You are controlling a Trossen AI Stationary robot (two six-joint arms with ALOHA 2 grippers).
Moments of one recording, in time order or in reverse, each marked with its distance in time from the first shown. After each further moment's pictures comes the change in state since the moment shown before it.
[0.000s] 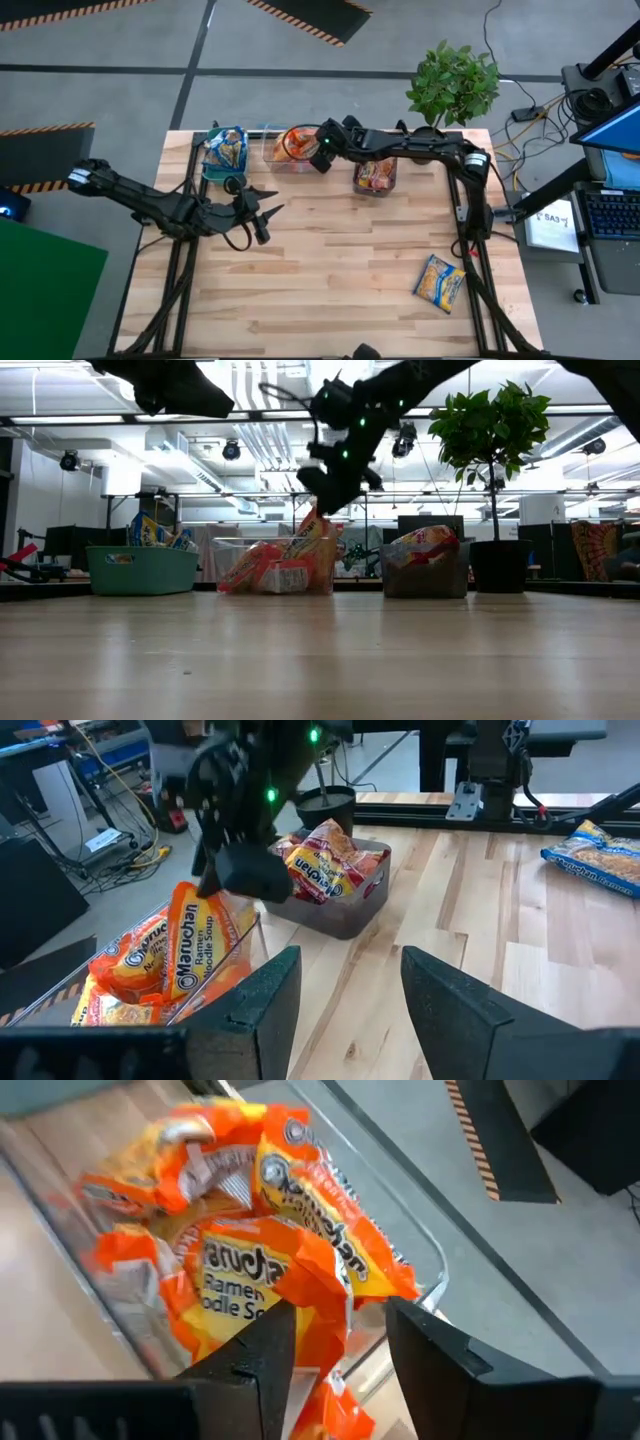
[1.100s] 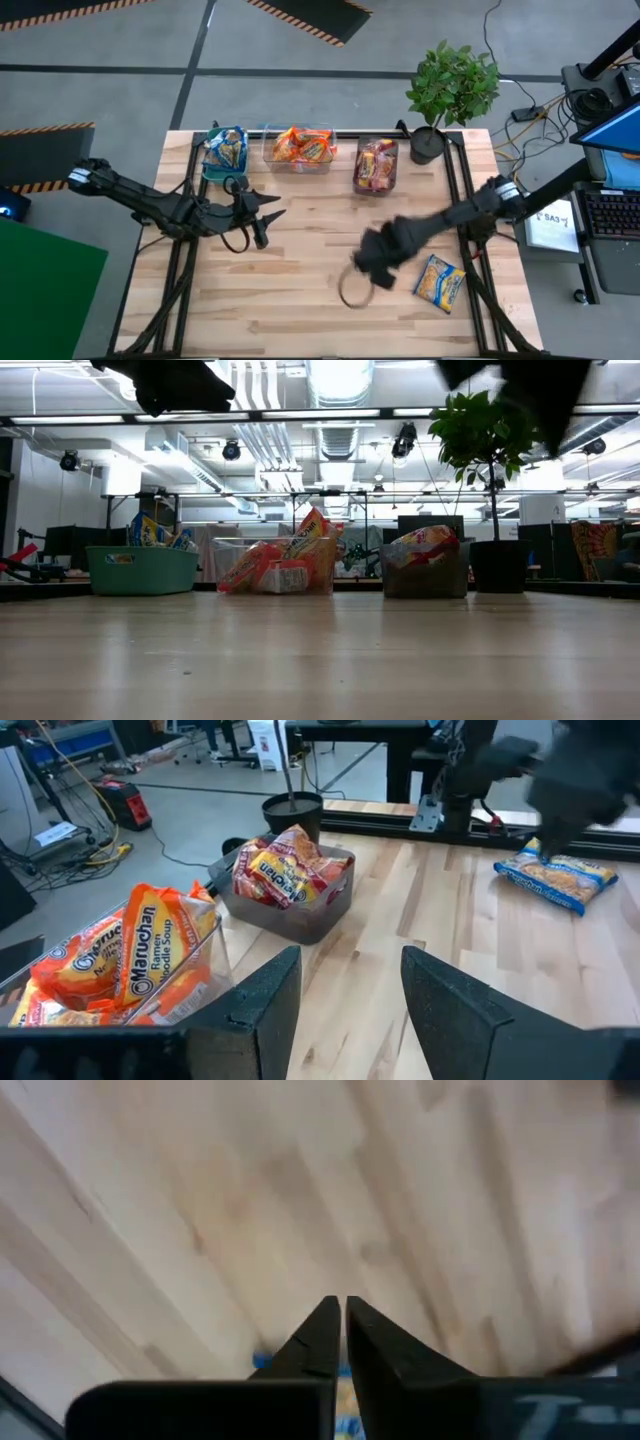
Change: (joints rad) left arm -0.013 -0.003 0.000 0.027 0.068 -0.042; right arm 0.732 -0.185 -0.032 -0.991 -0.402 0.735
